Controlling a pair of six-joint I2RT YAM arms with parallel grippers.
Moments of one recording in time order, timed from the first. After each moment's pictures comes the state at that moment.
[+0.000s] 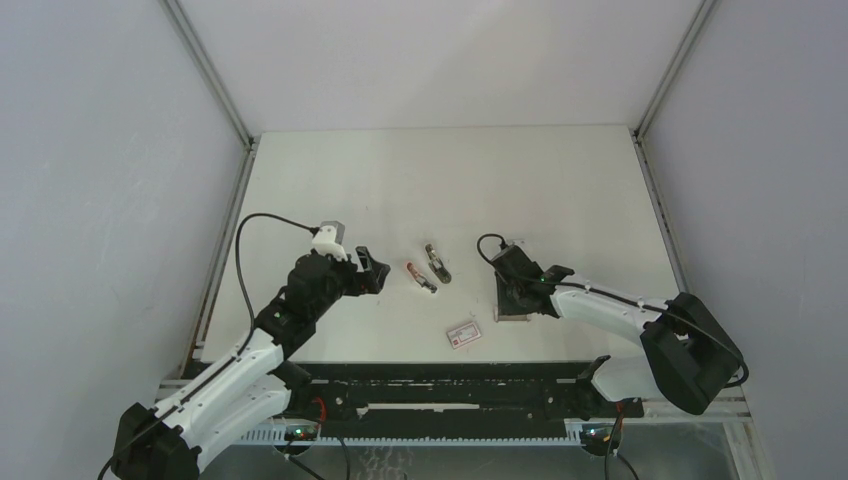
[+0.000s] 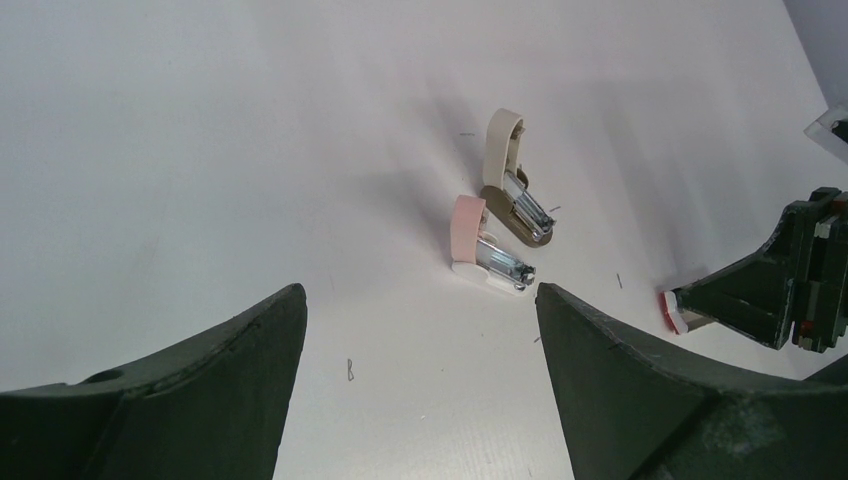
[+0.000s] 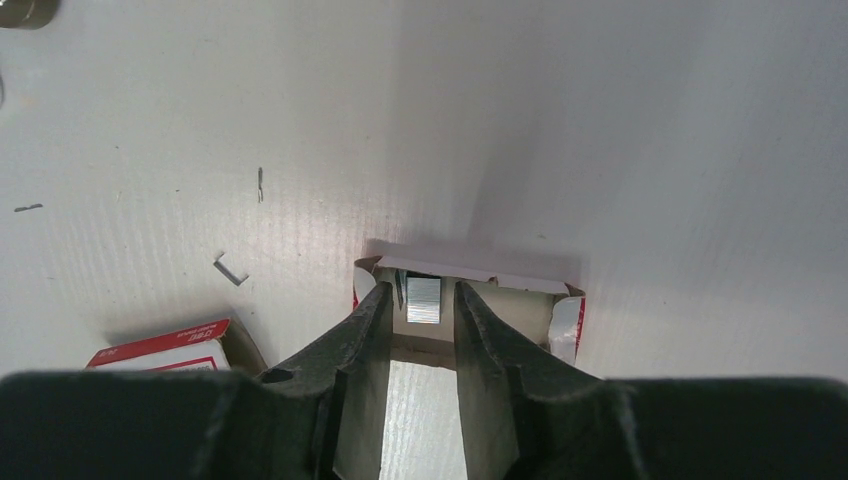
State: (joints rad) left arm -0.53 0.76 0.40 -0.02 -0.07 -0.49; right arm 0.70 1.32 0.63 -0.45 0.17 0.58
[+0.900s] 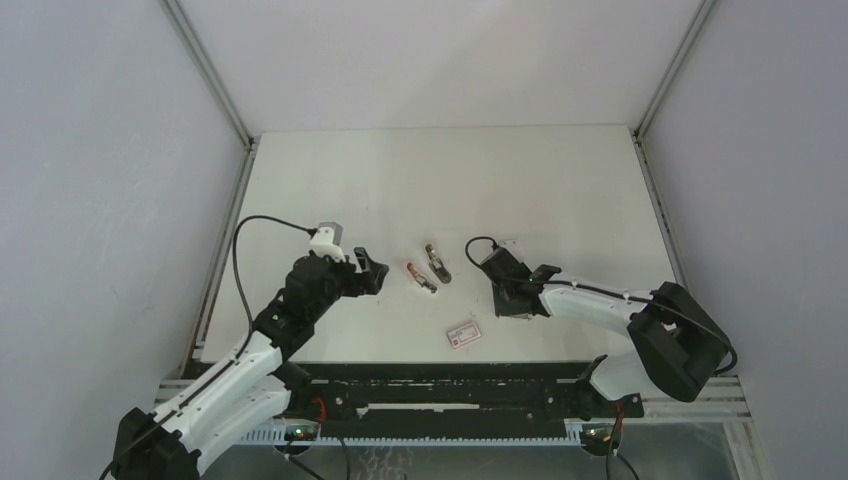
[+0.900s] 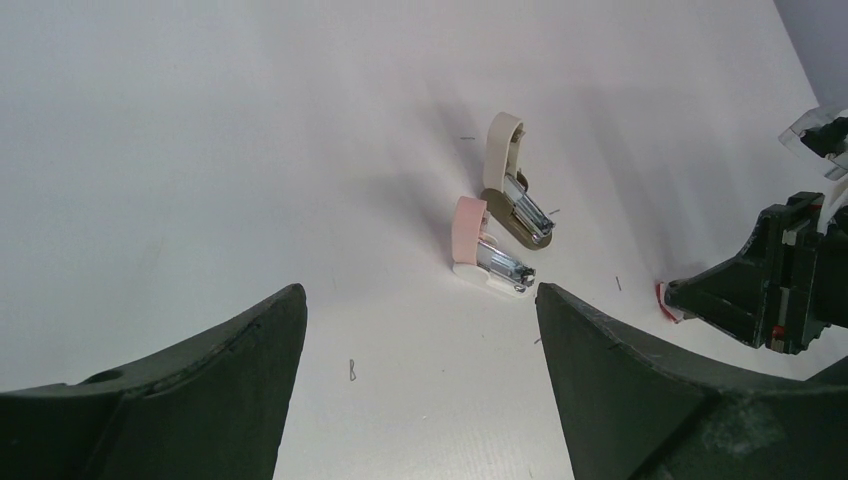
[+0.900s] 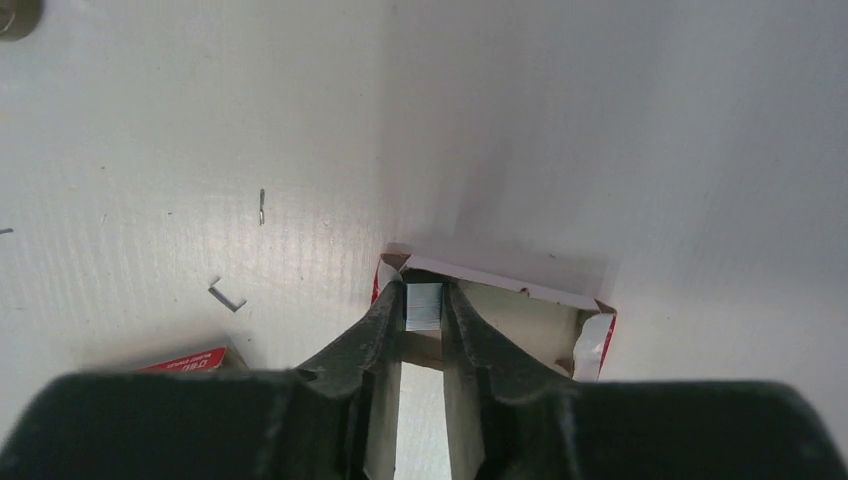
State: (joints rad) left arm -0.53 0.74 0.39 -0.02 -0.07 -0.49; right arm 0.76 1.40 0.67 -0.45 0.25 0.59
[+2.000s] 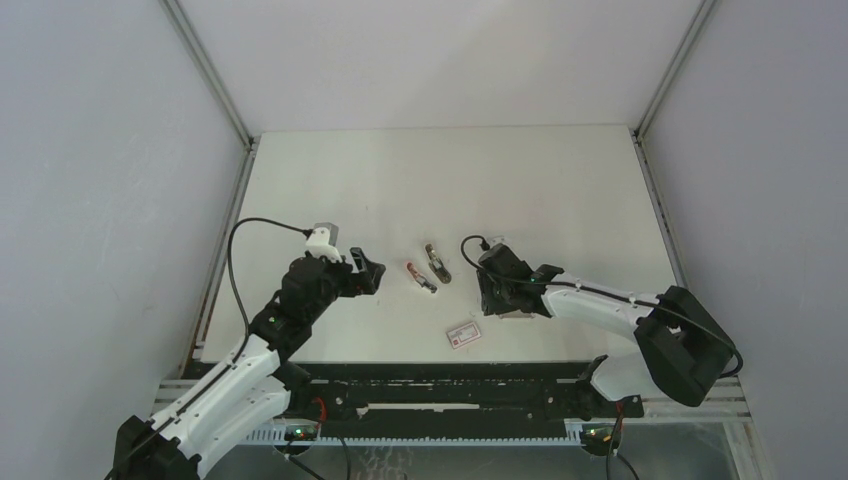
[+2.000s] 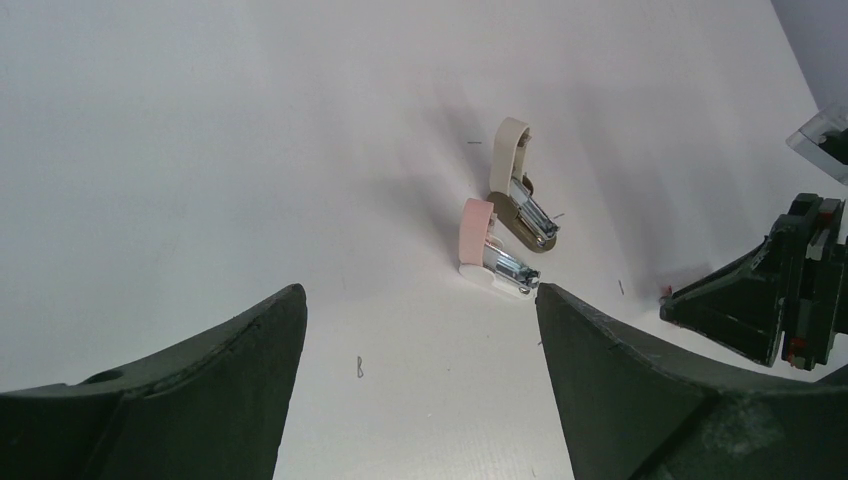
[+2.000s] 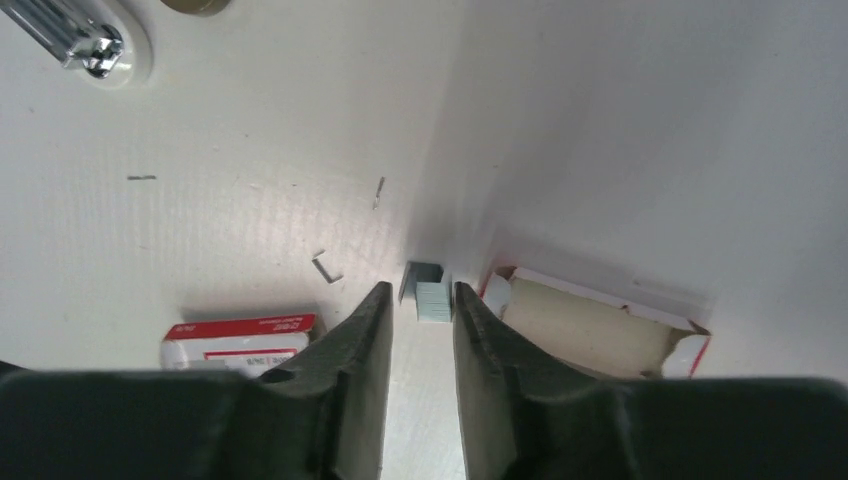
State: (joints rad) left arm -0.51 0.70 0.39 -0.05 -0.08 -0.49; right arm 0.76 1.36 0.68 -0.39 0.13 0.51
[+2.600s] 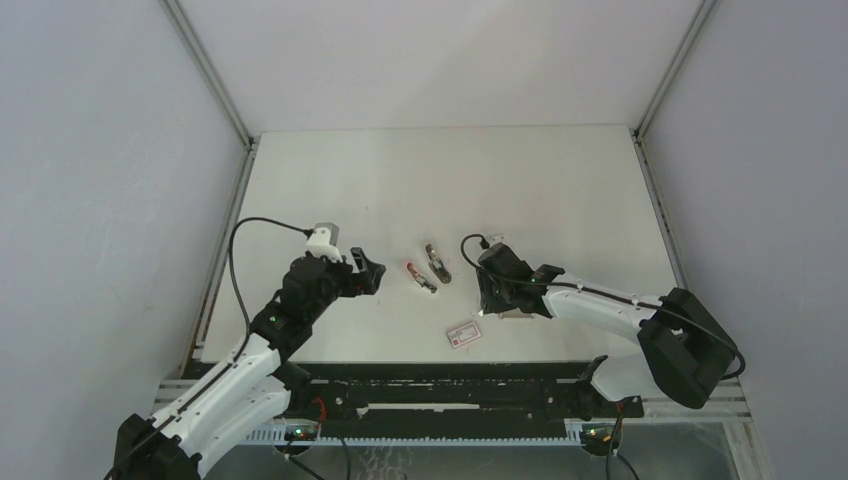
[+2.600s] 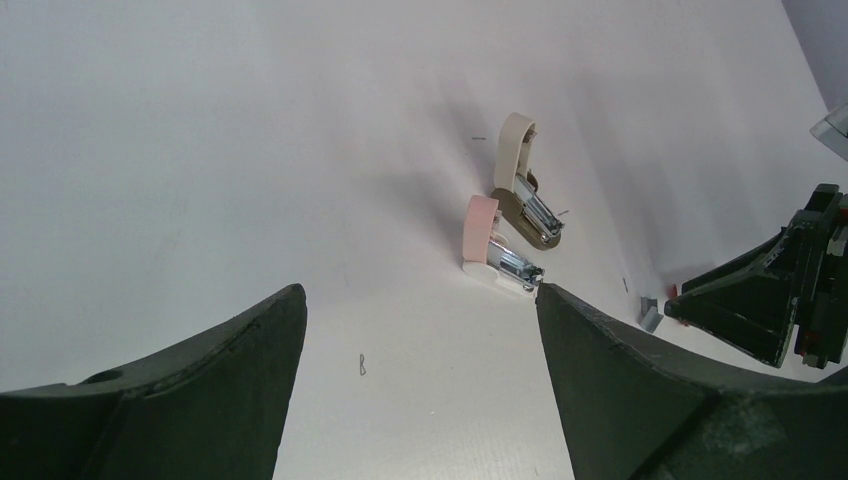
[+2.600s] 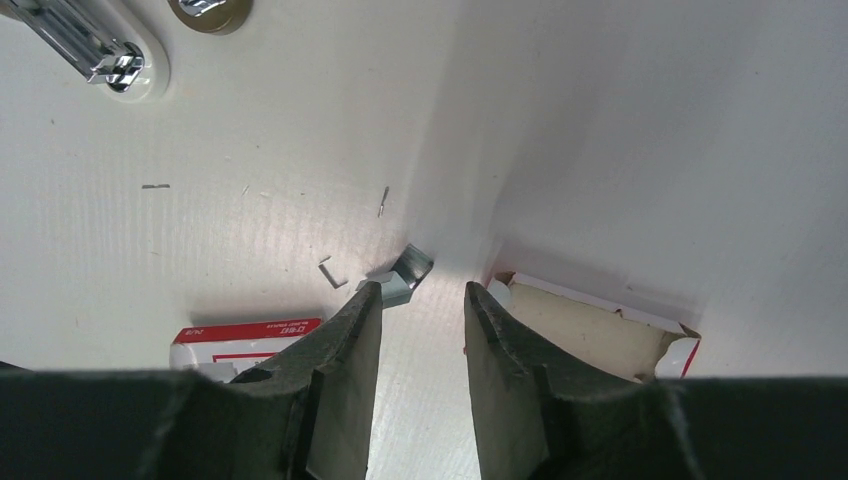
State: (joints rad) left arm -0.51 0.71 0.39 -0.05 -0.08 -0.49; right arm 0.77 1.35 0.68 -0.38 0.14 0.51
